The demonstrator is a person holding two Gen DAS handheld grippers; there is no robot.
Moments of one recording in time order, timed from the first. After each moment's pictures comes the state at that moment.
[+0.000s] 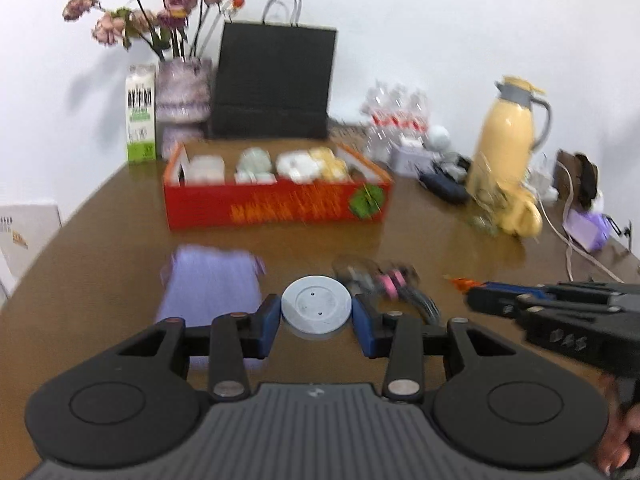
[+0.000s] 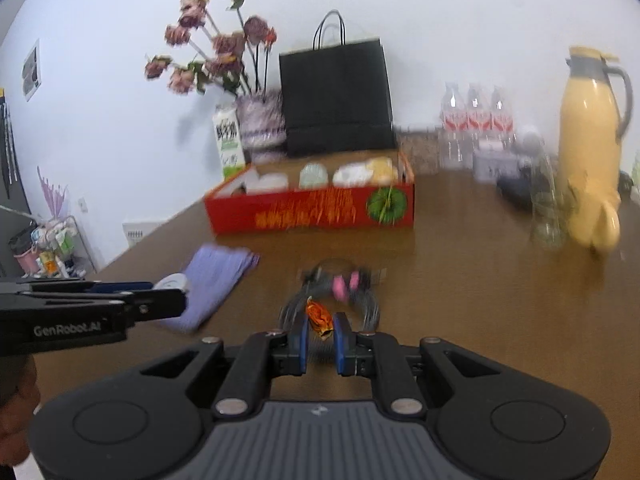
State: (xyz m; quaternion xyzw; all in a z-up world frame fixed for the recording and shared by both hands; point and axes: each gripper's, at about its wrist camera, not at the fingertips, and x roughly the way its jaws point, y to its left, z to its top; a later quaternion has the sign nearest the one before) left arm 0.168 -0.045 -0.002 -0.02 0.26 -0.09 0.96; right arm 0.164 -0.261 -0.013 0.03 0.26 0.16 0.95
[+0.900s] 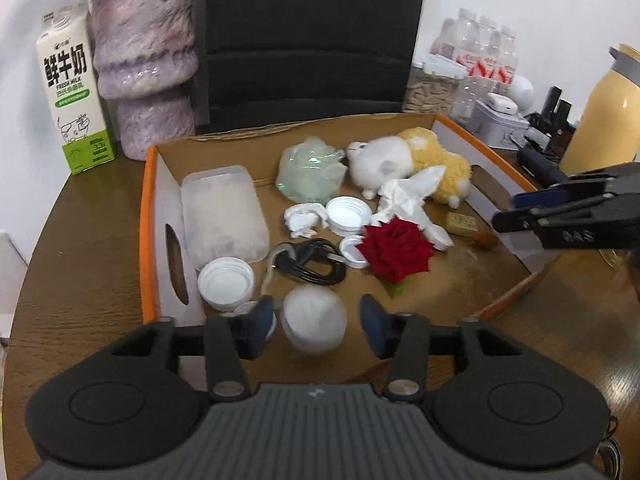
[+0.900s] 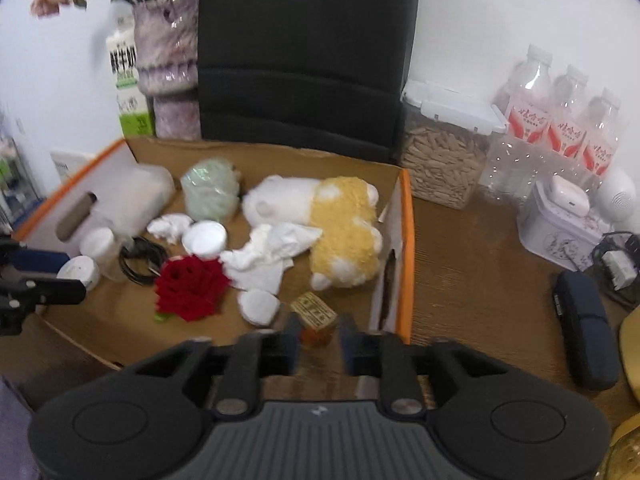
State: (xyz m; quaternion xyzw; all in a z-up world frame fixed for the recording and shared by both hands) left arm 0.475 0.025 -0.023 0.02 0.39 -0.13 0.91; right arm 0.535 -0.231 -0.014 -0.09 0.40 0.13 0.90
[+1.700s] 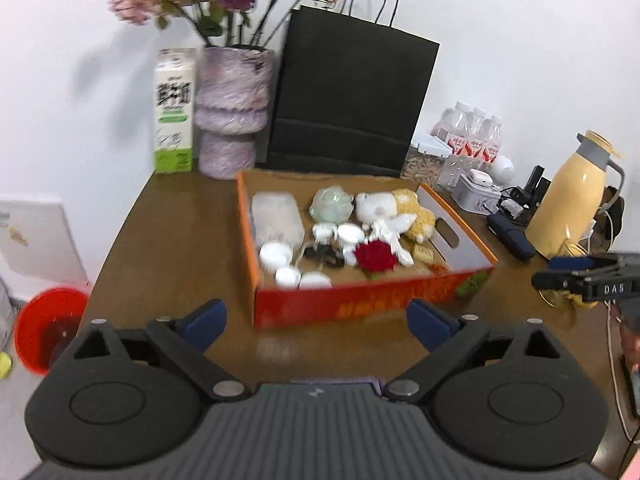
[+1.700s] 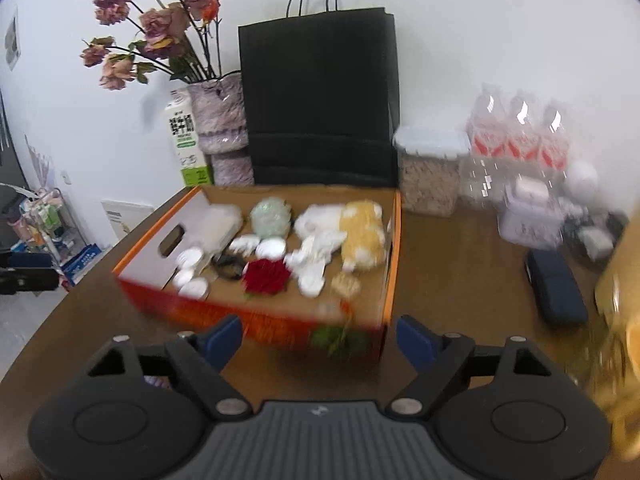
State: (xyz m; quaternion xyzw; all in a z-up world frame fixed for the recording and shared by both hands) left arm 0.314 0.077 0.056 -0.07 0.33 -0.09 0.94; right arm 0.400 -0.285 0.055 -0.01 0.35 0.18 0.92
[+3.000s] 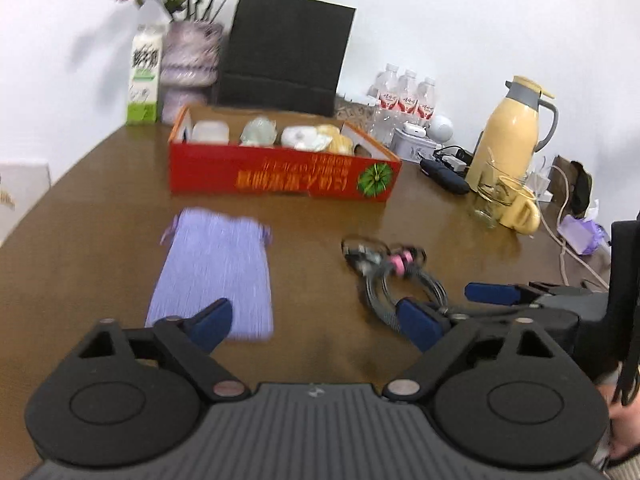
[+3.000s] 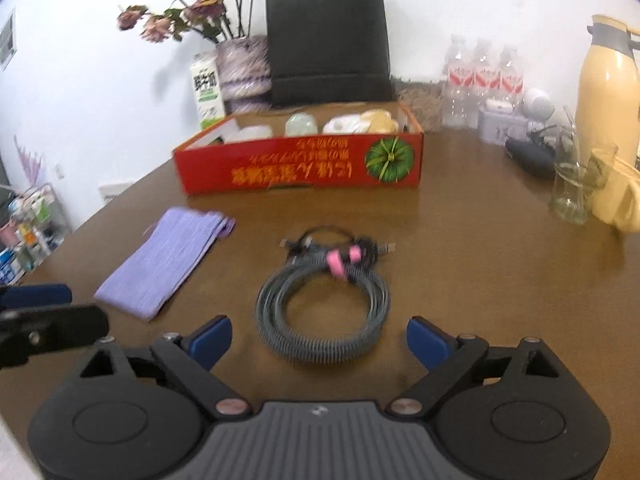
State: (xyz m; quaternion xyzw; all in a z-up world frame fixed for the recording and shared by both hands) left arm 0.174 -0.030 -0.019 -0.06 0.30 -0.11 0.95; right arm 0.218 -0.237 -0.049 0.01 0.33 0.13 0.94
